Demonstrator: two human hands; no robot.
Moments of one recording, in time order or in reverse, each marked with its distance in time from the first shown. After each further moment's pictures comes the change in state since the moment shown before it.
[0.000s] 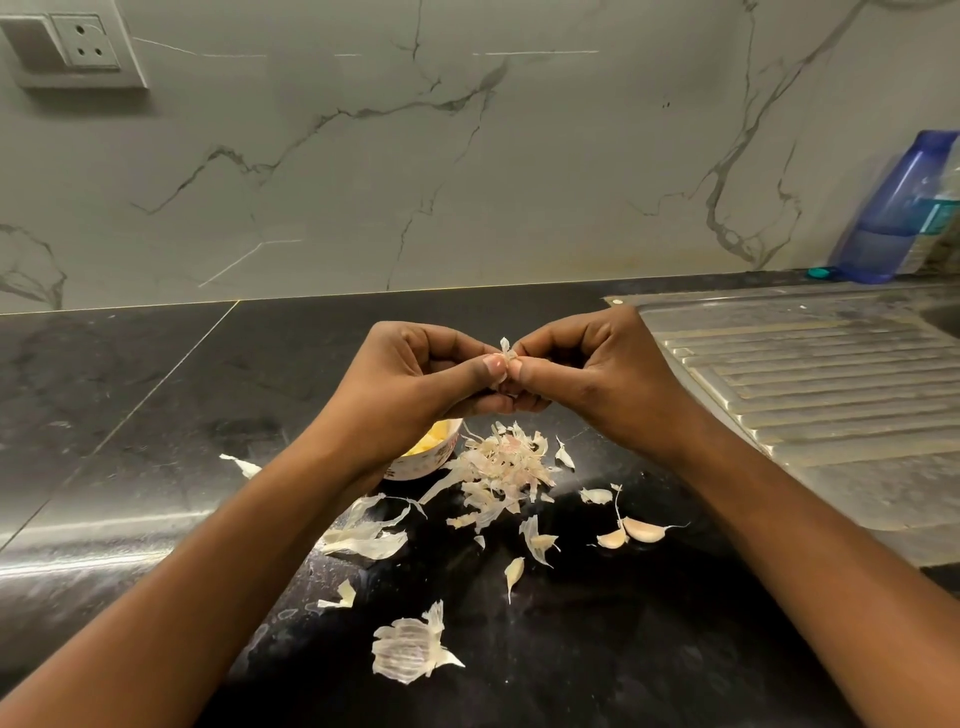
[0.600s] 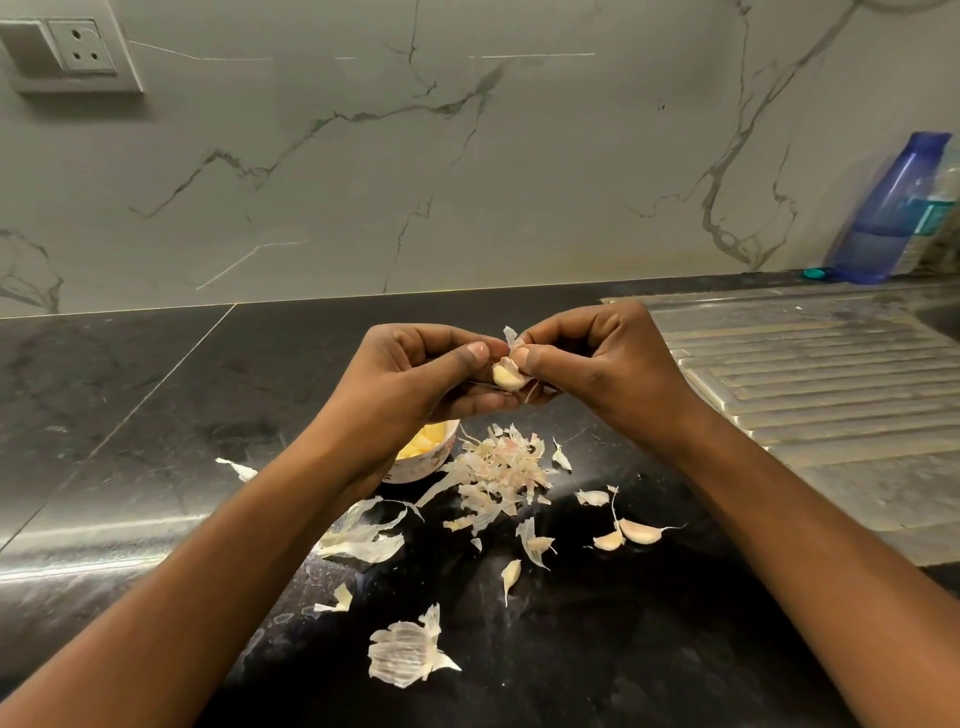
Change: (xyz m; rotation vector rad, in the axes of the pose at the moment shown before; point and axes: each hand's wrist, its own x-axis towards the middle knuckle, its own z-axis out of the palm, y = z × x) left_hand 0.002 0.001 0.001 -0.084 0.008 -0.012; right_hand 0.001 -0.002 -0.006 0.043 0.051 0.040
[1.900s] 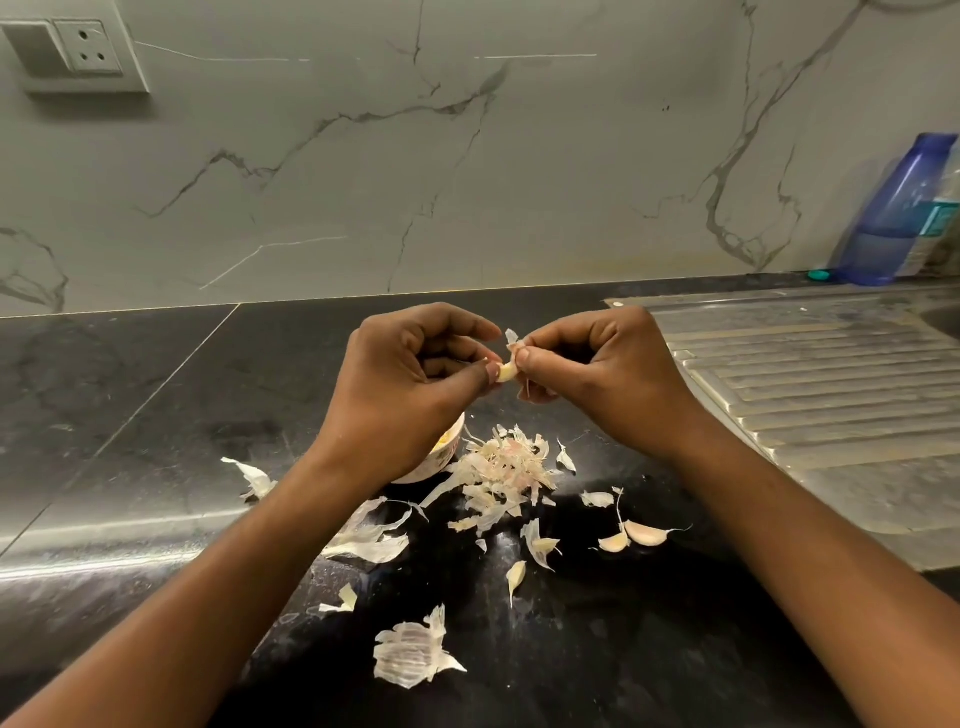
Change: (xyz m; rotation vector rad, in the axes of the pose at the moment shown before) left_hand 0.006 -0.015 -0.005 0.468 0.146 0.462; right_hand 0.000 0.004 0.005 -0.119 0.065 -0.048
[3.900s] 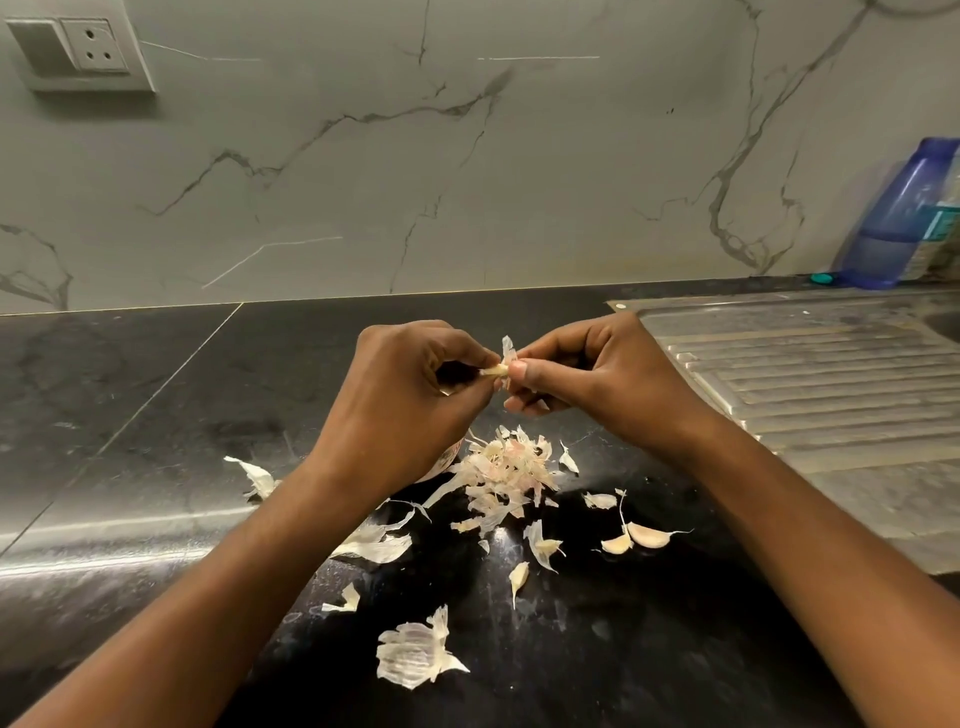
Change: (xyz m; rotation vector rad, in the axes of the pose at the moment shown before) left_hand -0.001 -0.003 -0.004 0.355 0.003 0.148; right_hand 0.001 0.001 -0.005 0.123 -0.164 0.170
